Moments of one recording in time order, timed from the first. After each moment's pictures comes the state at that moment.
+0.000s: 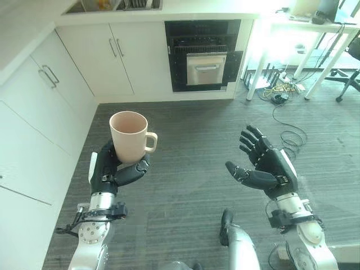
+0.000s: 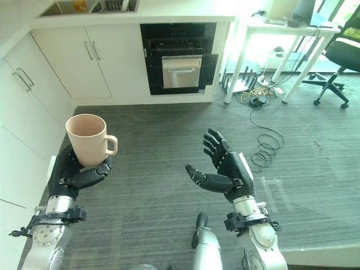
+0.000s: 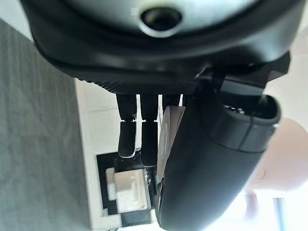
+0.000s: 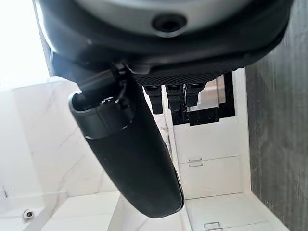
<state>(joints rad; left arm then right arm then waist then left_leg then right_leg) 0.17 0.39 0.06 -0.17 -0.27 -0.19 0.16 0.21 -0.39 0.06 -0.34 0.48 -0.14 0.09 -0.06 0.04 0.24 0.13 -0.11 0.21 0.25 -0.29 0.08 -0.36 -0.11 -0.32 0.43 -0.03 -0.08</state>
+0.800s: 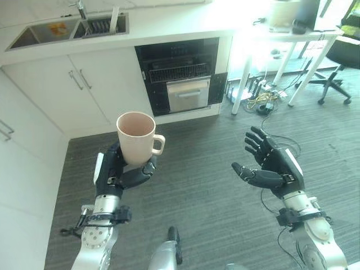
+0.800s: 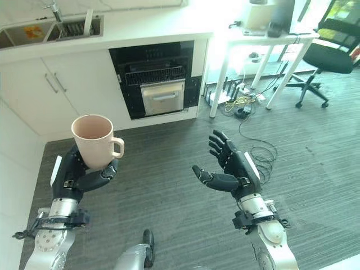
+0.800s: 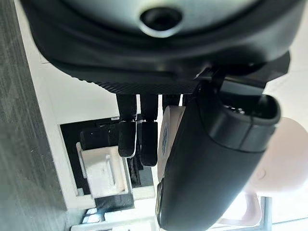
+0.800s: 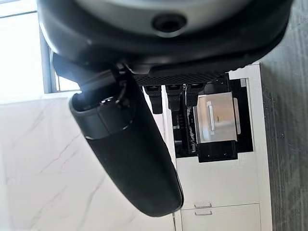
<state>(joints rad) 0.22 0.41 0.04 -0.20 -0.27 -0.22 0.17 0.21 -0.46 0.01 -0.31 0.52 -0.13 0.15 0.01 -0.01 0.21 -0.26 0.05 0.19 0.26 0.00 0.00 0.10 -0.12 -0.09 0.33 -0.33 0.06</state>
